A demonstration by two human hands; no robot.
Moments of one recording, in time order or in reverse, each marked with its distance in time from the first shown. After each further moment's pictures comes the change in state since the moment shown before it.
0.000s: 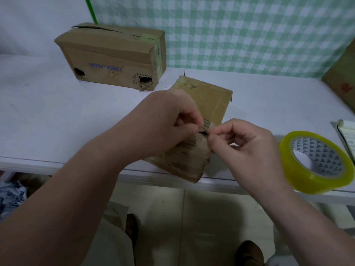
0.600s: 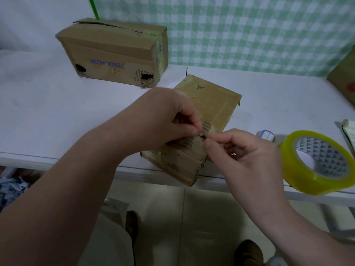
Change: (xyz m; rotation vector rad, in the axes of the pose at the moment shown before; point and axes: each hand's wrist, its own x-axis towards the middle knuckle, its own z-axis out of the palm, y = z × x) left_hand 0.002 -0.001 -0.006 -0.049 -0.115 -0.013; right_hand -0.019 -0.008 0.010 0.006 0.079 -0.026
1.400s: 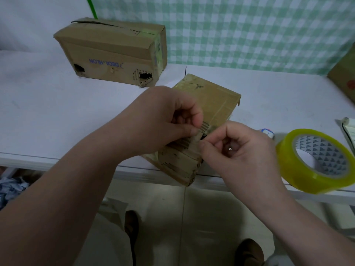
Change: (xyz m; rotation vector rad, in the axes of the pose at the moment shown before) left_hand -0.006 0.009 0.003 -0.122 0.055 -0.050; right_hand 0.007 0.001 -0.003 -0.054 -0.132 0.006
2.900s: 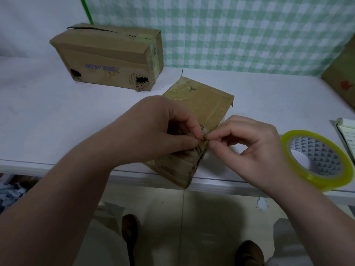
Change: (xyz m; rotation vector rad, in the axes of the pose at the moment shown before) left_hand -0.004 0.007 -0.001 -0.122 -0.082 -0.024; right_hand 0.026 0.027 -0.029 -0.087 -0.139 -0.387
